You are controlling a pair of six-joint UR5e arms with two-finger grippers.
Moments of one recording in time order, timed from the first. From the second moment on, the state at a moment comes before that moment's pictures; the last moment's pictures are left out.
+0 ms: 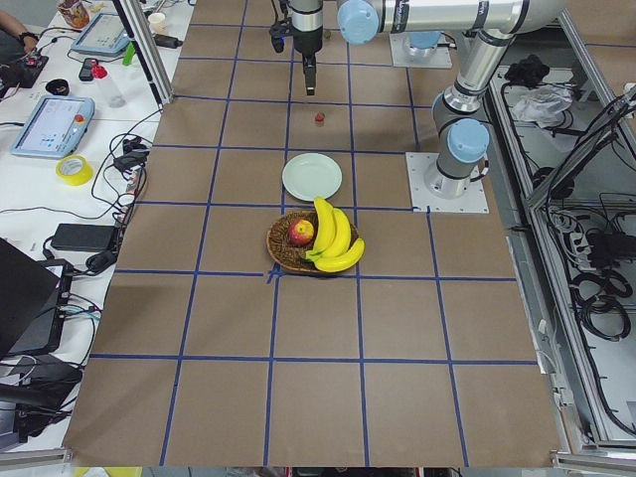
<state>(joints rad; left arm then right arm) -1.52 -1.52 -1.66 -1.56 1.61 -0.03 1.39 -1.32 2.04 -2.33 -1.60 -0.30</state>
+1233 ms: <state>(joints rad) -1.52 -1.52 -1.66 -1.57 1.62 -0.02 2.16 -1.09 1.68 -2.32 -1.58 0.67</state>
